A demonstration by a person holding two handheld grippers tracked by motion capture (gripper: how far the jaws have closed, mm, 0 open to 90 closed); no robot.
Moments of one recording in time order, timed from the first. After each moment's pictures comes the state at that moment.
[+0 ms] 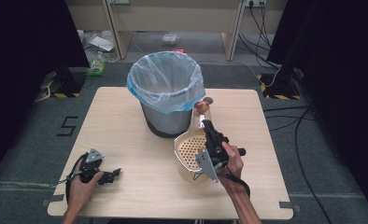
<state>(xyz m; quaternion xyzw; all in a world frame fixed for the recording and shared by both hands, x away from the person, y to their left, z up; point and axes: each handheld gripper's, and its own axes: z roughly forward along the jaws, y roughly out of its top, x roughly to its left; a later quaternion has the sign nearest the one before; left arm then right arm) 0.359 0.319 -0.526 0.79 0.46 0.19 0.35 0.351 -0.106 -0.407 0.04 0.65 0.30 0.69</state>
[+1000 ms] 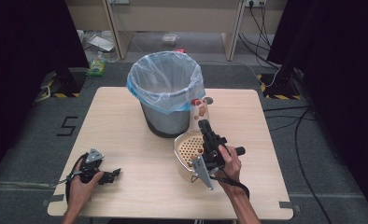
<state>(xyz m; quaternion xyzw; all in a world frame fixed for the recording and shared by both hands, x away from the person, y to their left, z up) 0.358 0.319 -0.526 0.79 0.46 0.19 0.35 0.342 -0.096 -0.403 -0.01 0.61 0.27 0.74</state>
